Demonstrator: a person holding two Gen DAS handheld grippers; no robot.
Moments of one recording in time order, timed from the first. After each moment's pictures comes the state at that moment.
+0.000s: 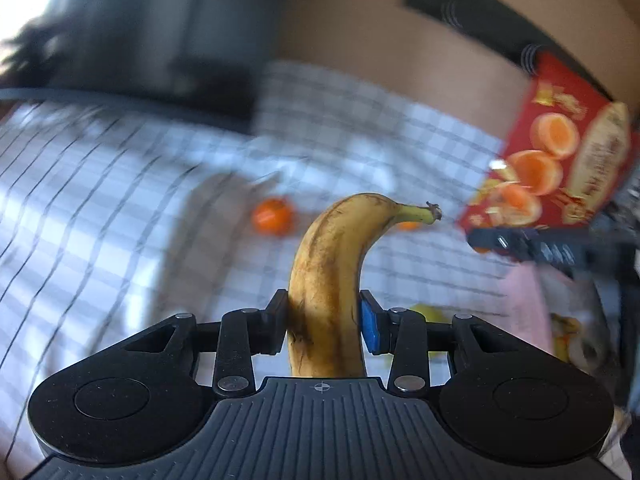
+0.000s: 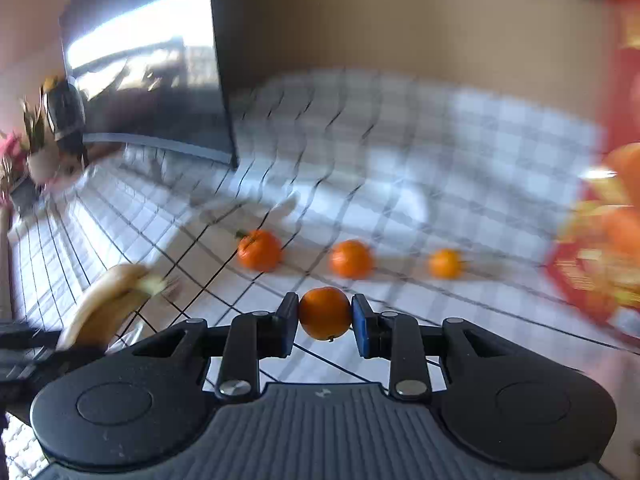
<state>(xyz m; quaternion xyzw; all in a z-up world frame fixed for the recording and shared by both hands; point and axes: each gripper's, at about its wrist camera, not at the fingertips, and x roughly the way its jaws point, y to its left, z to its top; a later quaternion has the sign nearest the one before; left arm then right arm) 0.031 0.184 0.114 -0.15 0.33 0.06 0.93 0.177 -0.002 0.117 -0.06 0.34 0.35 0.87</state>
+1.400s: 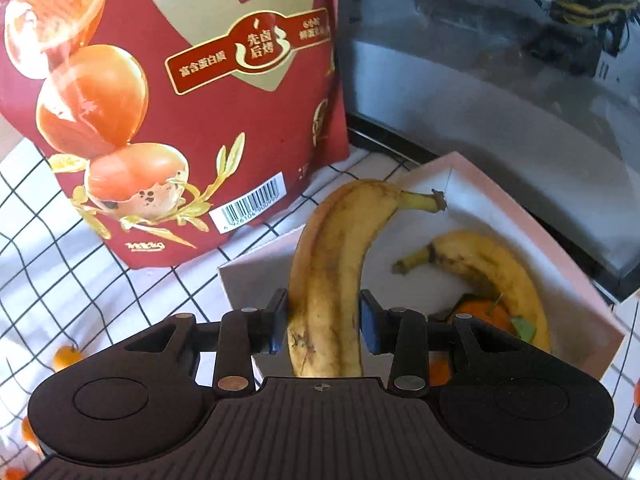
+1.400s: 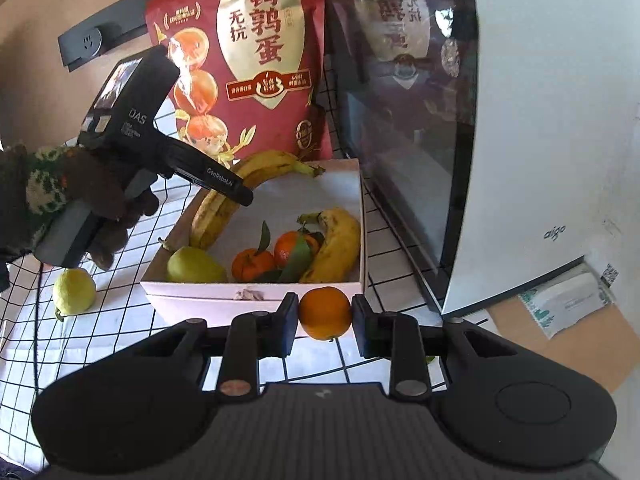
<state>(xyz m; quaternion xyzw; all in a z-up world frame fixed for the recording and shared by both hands) 0.261 -0.145 0.059 0.19 0.44 -0.22 0.85 0.013 -0.289 0.070 0.08 0.33 0.02 0.94</state>
